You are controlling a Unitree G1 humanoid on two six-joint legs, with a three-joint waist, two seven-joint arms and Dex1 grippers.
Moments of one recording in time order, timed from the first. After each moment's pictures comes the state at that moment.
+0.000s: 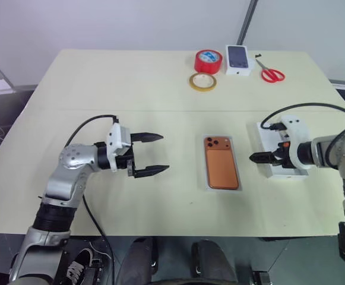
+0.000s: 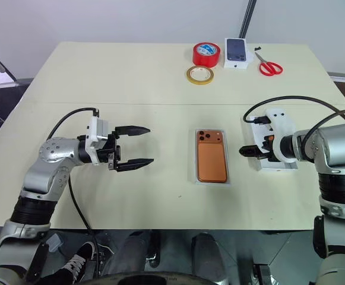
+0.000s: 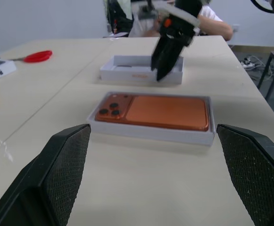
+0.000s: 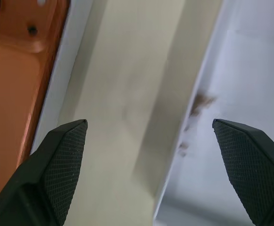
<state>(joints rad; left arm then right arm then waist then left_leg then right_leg) -0.39 0.52 -0.05 -0.07 -0.44 0.17 -1.19 -0.61 -0.87 -0.05 -0.08 0.42 1.61 0.63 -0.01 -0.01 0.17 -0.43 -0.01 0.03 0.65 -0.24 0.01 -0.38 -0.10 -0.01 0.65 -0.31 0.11</state>
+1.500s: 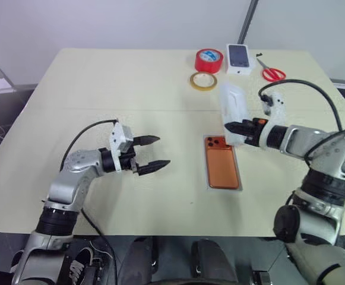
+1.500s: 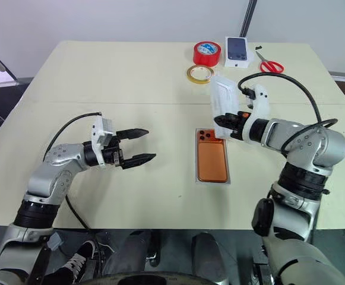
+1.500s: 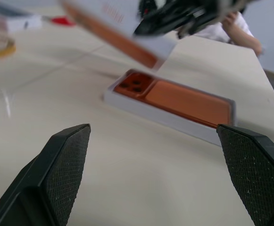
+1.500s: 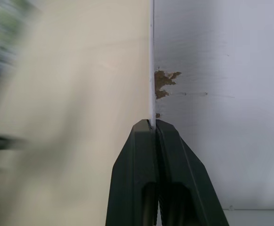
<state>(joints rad) -0.39 0.50 -0.03 -0.03 -0.49 0.39 -1.03 -0.74 -0.28 -0.61 -0.14 0.69 1.61 0.39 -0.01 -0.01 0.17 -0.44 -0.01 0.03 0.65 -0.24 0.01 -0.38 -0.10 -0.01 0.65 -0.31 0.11</state>
